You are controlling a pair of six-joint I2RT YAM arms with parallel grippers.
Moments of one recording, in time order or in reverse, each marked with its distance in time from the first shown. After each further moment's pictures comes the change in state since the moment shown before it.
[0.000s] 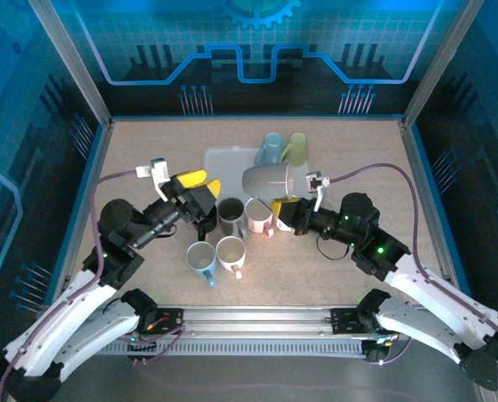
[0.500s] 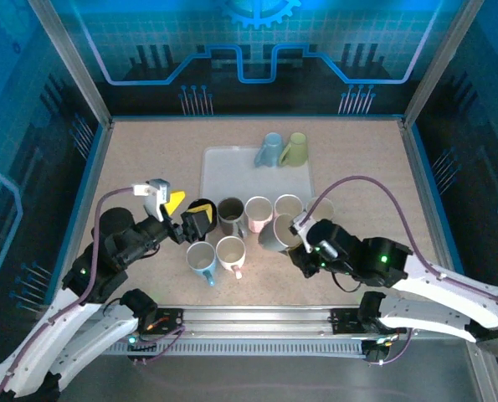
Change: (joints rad) left arm 0.000 -0.124 0.021 -0.441 -0.117 0.325; right arm 0.383 0.055 0.155 -0.802 0.489 -0.245
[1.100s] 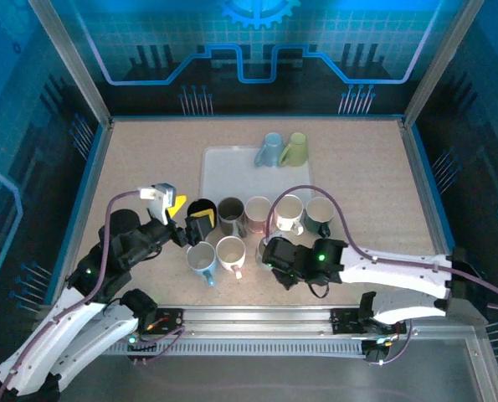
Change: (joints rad) left arm 0.000 -0.006 -0.052 -0.001 -0.007 0.038; right arm 0.113 0.375 0.000 0.016 0.059 0.142
